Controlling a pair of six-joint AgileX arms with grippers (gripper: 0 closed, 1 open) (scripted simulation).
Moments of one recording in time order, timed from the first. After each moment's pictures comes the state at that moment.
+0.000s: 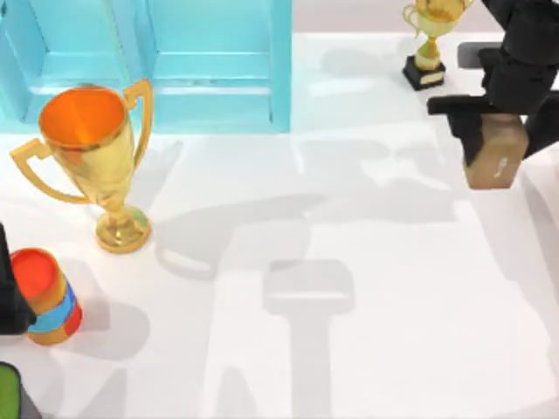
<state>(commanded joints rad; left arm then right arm) 0.00 0.00 0.00 0.00 0.00 0.00 0.21 2.31 2.05 -1.35 0.00 0.21</state>
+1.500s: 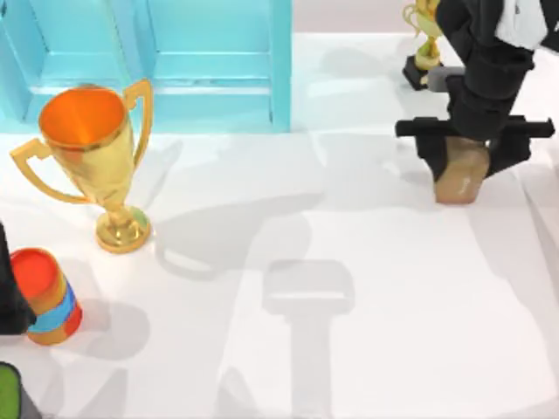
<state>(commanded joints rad) 0.00 0.00 0.00 0.00 0.00 0.00 0.25 2.40 1.99 -1.16 0.01 0.28</state>
